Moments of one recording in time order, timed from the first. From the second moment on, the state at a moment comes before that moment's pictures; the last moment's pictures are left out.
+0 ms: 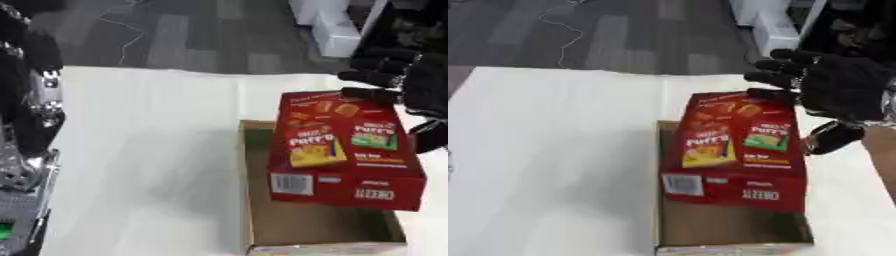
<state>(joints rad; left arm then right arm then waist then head) -0.37 0.31 -0.03 -1.99 -0.35 -0.36 0.39 -0.60 -0.98 0.34 -1.74 1.16 -0.49 0.12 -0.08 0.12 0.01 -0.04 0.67</state>
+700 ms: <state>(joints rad) -0.37 0.31 -0.03 -1.99 -0.35 -0.36 0.39 -0.59 -0.99 0.34 -1.80 1.07 -0.48 0.16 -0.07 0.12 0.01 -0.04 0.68</state>
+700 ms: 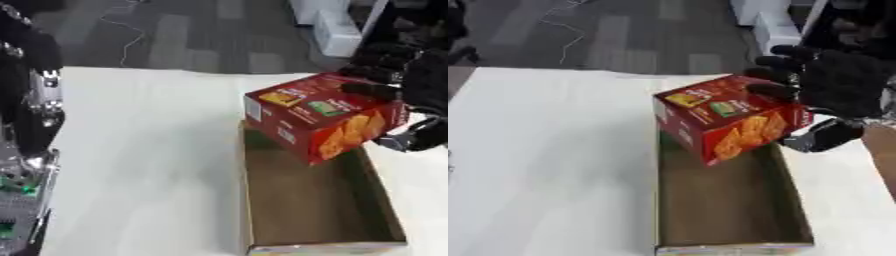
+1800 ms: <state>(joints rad) -0.36 0.30 -0.03 -1.99 -0.35 -0.35 0.39 -0.52 -1.06 0.32 -1.93 0.24 -0.46 0.43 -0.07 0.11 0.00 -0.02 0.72</state>
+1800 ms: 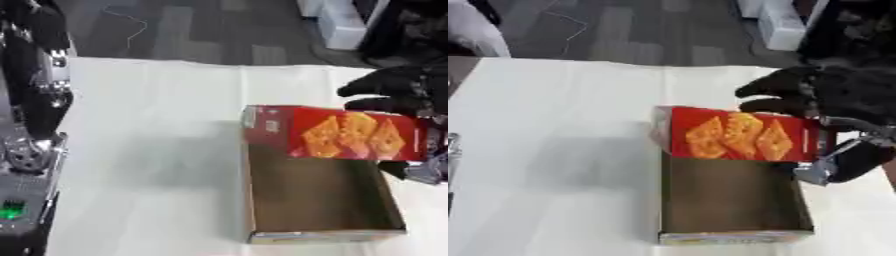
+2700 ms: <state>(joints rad) -0.36 0.30 -0.03 -1.99 -0.35 -0.34 0.39 -0.54 -1.02 0.24 -1.83 -0.09 -0.44 0.23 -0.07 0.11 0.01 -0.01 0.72</state>
